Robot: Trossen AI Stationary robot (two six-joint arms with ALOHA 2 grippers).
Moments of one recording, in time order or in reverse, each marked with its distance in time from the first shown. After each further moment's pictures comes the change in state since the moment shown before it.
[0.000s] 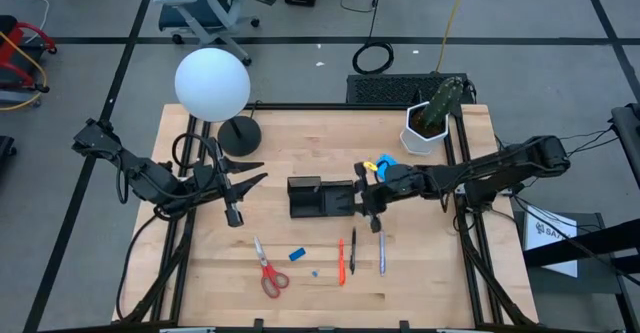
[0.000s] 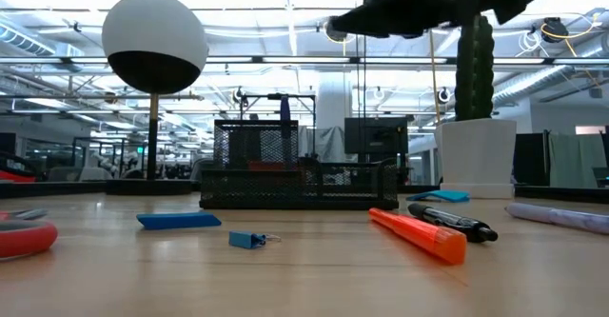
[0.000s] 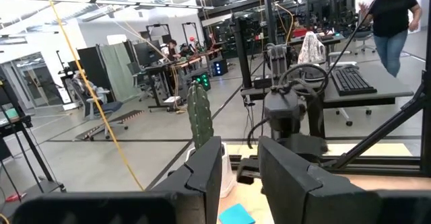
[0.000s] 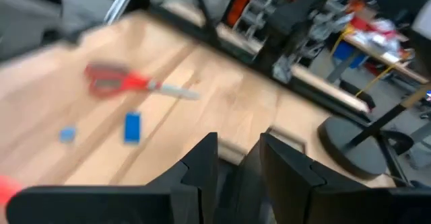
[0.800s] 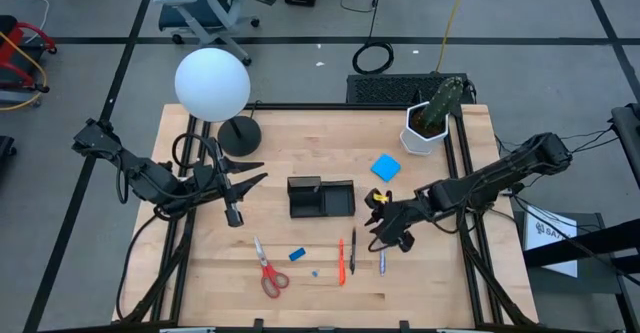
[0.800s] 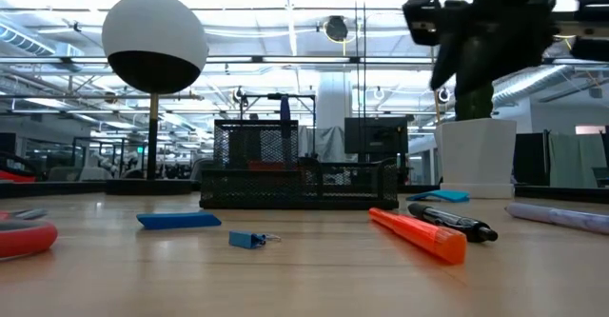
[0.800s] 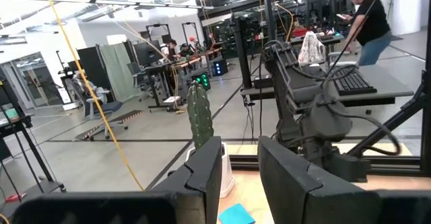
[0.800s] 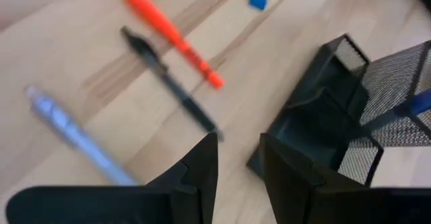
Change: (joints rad) left arm 0.000 0.000 0.000 0.000 0.000 0.000; right arm 0.249 -0.026 0.111 -0.693 0.161 -0.079
